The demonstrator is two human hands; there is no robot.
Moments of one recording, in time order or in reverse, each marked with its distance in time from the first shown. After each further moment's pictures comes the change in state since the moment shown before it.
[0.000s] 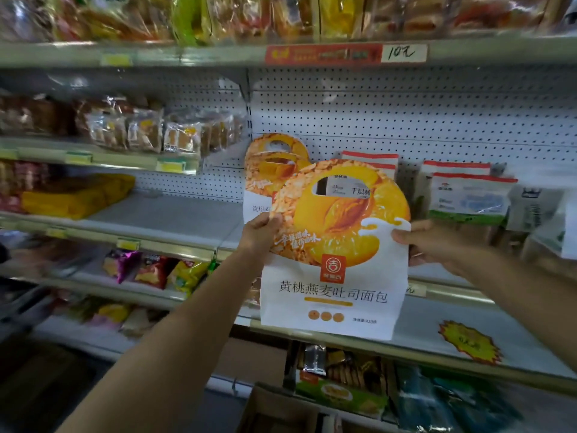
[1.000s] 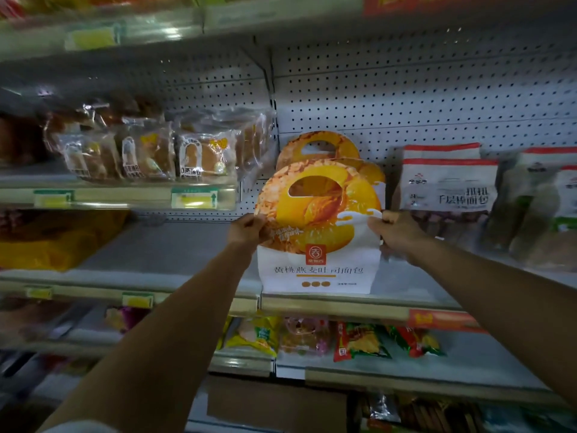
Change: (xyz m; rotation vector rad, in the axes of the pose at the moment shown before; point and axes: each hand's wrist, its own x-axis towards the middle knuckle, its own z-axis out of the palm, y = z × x) left_hand 0.283 -0.035 -0.135 -0.002 0.042 0.036; right_hand 0.217 -0.064 0.220 0.038 0.151 -0.063
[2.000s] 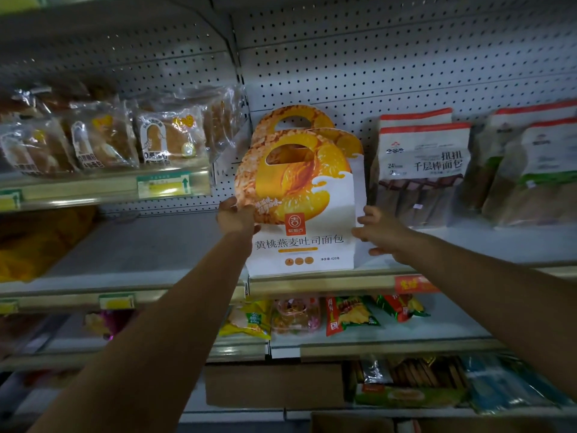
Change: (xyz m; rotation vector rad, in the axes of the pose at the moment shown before) left_hand -0.006 -0.007 0.026 -0.180 0.114 -0.130; right_hand -0.033 0.027 0.012 0.018 -0.089 0.187
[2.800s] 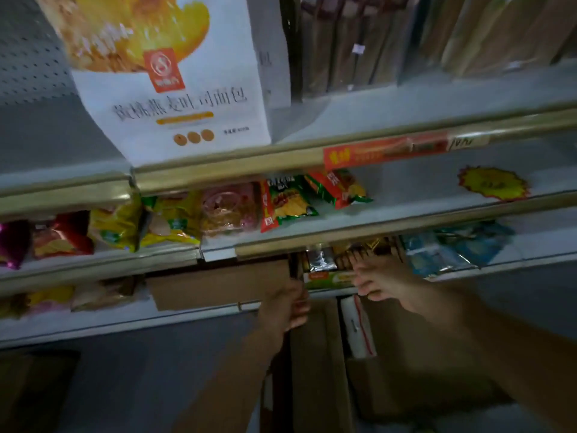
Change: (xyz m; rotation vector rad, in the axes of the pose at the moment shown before) left_hand -0.214 -0.341 0.000 0.296 -0.389 -0.755; right_hand -0.087 0.315 -0.021 0.037 -0.107 0.505
